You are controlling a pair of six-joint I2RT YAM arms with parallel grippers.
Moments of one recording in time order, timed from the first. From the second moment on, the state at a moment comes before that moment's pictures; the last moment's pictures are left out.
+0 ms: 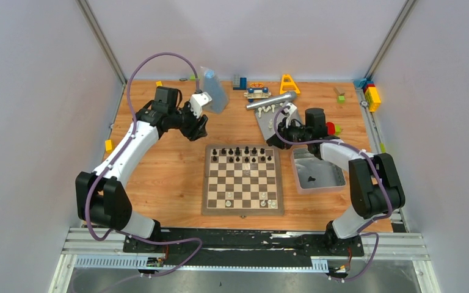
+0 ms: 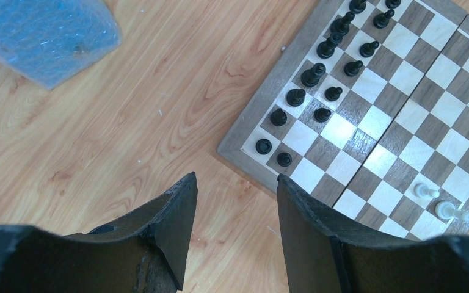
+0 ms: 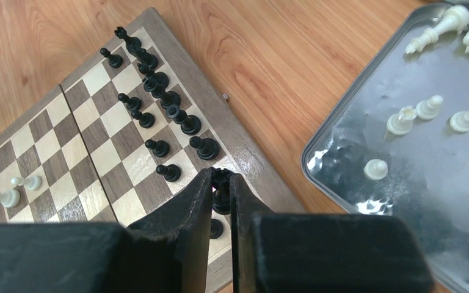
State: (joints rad) left arm -0.27 1.46 1.27 -0.62 0.52 0.50; right arm 0.22 1.61 0.87 0.17 -0.79 -0.14
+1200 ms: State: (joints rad) left arm -0.27 1.46 1.25 -0.61 0.55 0.48; right arm 0.23 1.68 0.77 0.30 -0.68 0.06
